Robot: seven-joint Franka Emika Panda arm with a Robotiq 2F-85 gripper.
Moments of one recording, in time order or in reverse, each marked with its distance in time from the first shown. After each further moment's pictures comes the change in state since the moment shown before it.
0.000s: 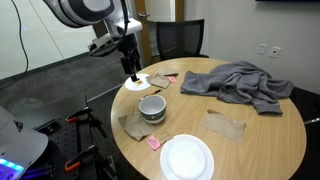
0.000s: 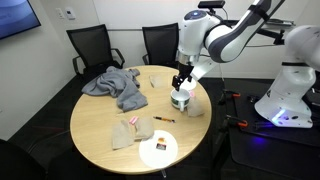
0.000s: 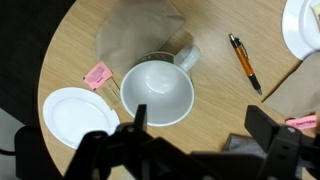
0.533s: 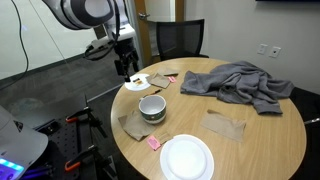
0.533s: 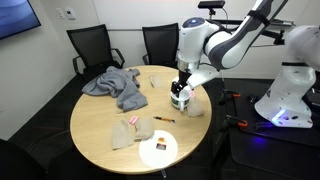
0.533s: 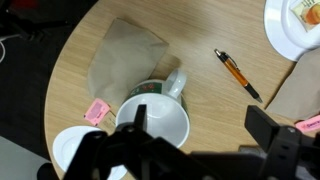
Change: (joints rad) arm -0.004 0.045 0.073 0.004 0.062 0.000 0.218
